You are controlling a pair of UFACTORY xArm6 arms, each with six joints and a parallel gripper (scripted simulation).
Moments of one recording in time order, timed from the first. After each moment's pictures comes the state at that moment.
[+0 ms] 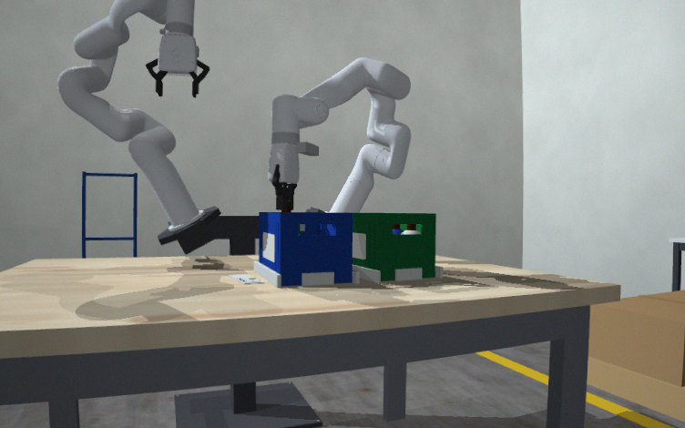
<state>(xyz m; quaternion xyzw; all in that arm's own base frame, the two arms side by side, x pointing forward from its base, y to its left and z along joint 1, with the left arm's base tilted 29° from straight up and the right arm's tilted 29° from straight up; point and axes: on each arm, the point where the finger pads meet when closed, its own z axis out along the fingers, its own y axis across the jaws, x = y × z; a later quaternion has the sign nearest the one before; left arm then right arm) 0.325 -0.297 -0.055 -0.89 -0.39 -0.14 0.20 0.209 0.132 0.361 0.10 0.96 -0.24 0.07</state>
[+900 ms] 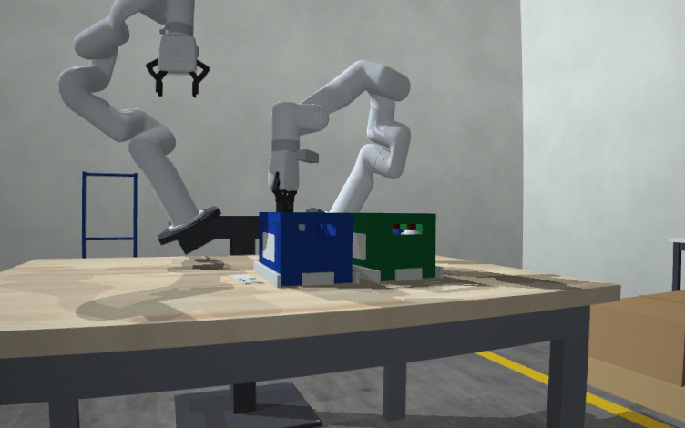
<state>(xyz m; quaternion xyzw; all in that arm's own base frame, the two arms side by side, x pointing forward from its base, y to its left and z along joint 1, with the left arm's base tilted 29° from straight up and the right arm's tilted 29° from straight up) 0.326 -0.288 -0.072 -0.89 -0.39 -0.14 0.20 0.209 0.132 0.361 0.10 0.96 -0.24 0.07</state>
